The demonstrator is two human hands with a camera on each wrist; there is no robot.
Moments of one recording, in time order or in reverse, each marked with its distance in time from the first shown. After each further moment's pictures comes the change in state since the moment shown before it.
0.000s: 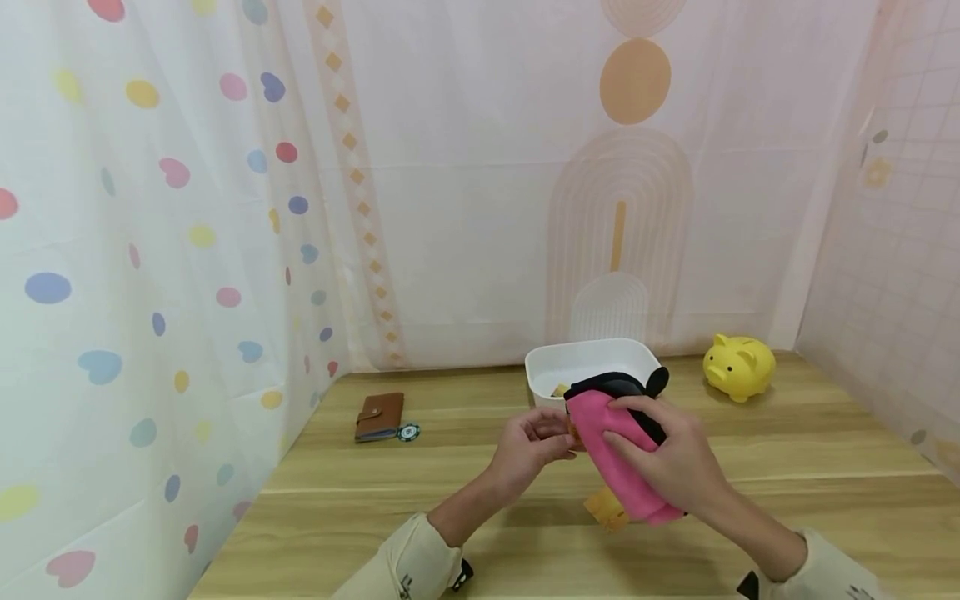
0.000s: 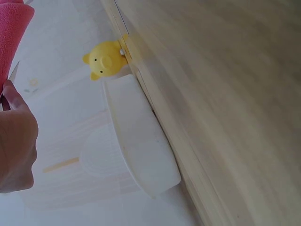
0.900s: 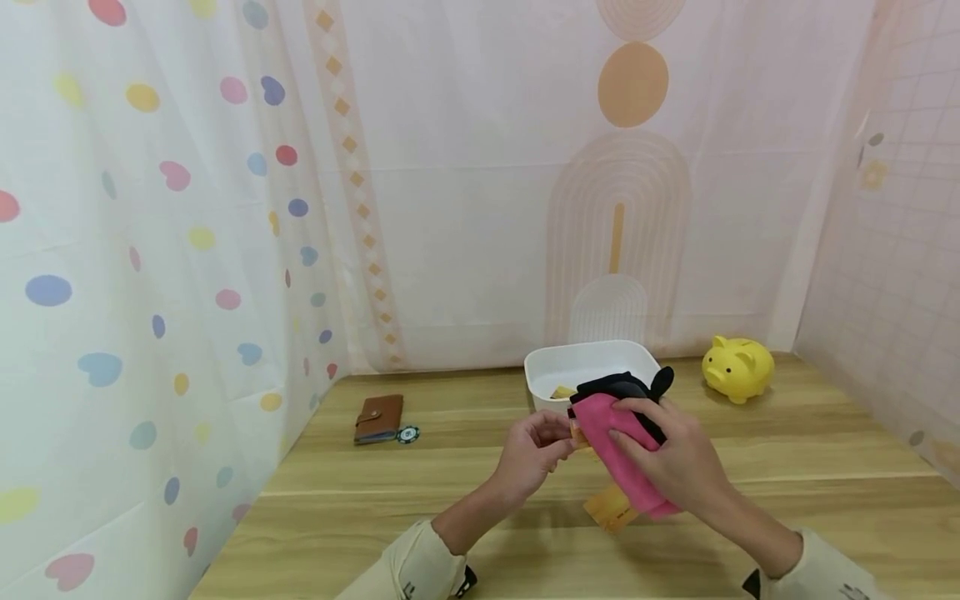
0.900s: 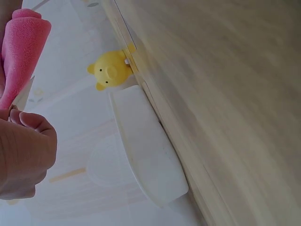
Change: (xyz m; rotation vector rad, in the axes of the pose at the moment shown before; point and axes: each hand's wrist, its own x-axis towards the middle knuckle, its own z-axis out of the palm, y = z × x) left_hand -0.003 0.006 0.014 0.184 0.163 -0.053; right_hand -0.003 0.014 0.001 -0.204 0.014 -0.054
